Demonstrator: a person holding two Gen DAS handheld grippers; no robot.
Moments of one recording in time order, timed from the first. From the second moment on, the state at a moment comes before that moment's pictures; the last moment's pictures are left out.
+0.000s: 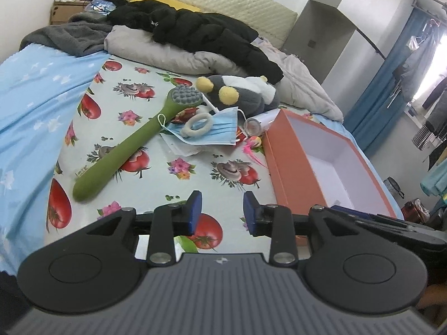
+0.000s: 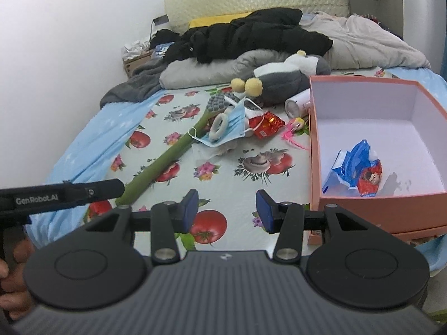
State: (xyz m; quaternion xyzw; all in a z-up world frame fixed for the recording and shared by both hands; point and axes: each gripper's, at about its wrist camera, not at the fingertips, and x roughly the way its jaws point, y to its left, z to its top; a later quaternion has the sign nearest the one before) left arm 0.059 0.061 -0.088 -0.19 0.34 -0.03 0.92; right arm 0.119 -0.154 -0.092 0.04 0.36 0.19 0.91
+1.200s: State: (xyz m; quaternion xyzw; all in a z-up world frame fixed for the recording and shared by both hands) left arm 0.331 0.097 -0.203 -0.17 0.36 -0.08 0.91; right arm 0.347 -0.105 -0.172 0.15 0.43 0.15 0.88
